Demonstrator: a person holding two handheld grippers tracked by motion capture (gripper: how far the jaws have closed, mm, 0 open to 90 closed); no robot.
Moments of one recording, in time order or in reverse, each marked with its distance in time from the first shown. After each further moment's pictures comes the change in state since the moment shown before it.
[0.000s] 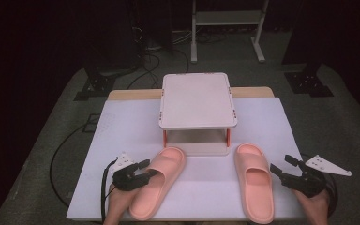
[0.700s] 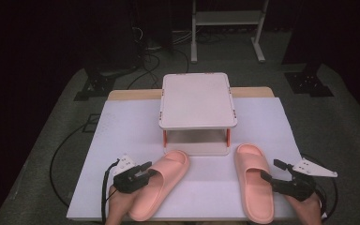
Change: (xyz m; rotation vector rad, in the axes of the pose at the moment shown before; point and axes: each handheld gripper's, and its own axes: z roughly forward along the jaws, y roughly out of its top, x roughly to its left) left arm -0.011 0.001 -0.003 0.010 0.035 0.023; right arm 0.024 -0.004 0.012 0.066 0.072 -0.078
